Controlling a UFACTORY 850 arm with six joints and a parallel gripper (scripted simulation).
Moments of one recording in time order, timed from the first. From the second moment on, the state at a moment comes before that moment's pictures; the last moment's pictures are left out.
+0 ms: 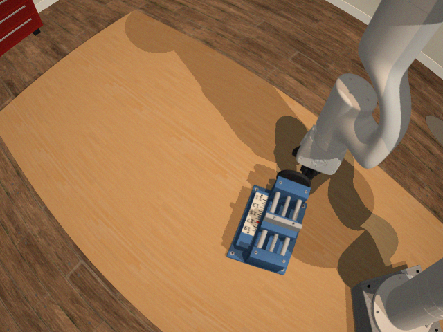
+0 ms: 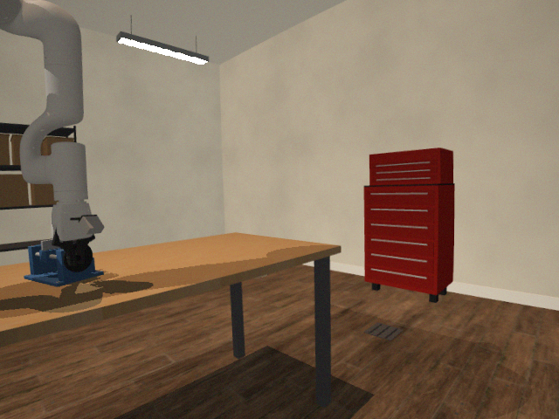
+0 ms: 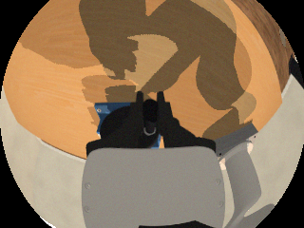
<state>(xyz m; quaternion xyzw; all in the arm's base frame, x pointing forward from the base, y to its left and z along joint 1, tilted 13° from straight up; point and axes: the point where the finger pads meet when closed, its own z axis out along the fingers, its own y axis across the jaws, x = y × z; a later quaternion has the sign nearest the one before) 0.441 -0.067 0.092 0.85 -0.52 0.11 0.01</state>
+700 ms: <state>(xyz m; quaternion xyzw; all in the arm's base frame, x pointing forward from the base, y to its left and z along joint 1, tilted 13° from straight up) 0.442 -0.066 0.096 0.85 -0.52 0.11 0.01</state>
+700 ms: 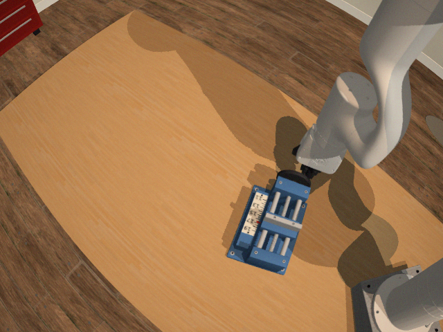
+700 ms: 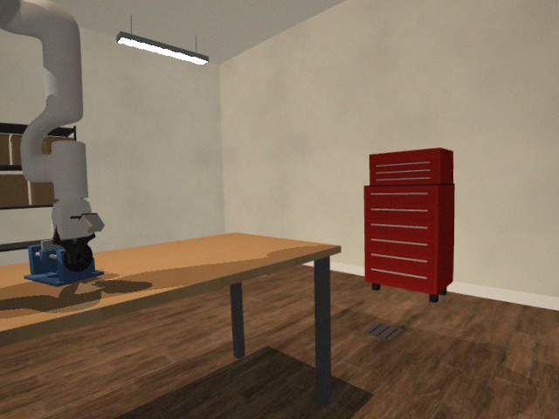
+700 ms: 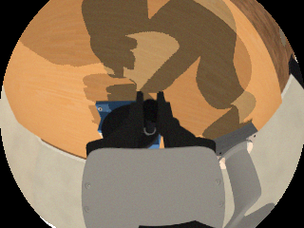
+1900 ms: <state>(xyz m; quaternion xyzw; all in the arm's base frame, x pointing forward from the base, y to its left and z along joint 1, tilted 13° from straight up) 0.457 -0.054 0.117 0.85 -0.52 0.11 0.01</state>
